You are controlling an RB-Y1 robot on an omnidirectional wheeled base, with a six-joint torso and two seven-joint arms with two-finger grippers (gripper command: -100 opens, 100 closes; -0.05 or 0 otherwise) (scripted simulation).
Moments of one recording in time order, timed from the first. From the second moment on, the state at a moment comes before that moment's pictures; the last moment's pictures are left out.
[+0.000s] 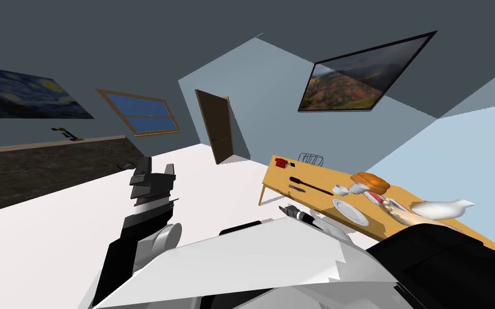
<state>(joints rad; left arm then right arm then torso) 0.47 0.01 0.07 -2.35 0.10 -0.36 -0.07 0.33 -0.76 0.38 -1.10 0.28 -0.33 0.47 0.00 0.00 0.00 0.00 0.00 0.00</state>
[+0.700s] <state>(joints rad) 0.47 0.01 0.07 -2.35 0.10 -0.36 -0.07 0.26 -0.81 0.42 -0.91 0.34 -0.32 0.57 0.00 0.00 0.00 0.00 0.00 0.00</state>
